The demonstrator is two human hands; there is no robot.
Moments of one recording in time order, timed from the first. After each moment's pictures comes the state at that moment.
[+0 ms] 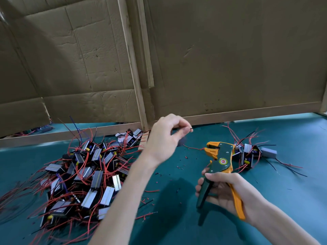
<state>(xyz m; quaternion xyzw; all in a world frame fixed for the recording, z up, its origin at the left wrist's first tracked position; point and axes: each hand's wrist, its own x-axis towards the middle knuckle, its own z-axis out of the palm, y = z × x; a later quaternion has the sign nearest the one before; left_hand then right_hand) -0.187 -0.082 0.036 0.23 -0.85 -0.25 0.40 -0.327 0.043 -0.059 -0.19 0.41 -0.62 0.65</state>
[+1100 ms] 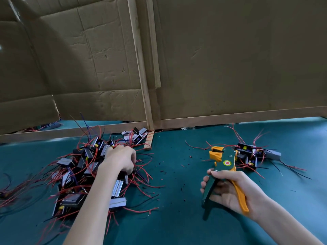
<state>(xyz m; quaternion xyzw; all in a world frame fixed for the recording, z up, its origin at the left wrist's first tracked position) -0.091 -0.152 -0.002 0.57 -0.82 0.01 -0.10 -0.332 0.041 -0.060 -0.15 0.40 -0.62 0.66</state>
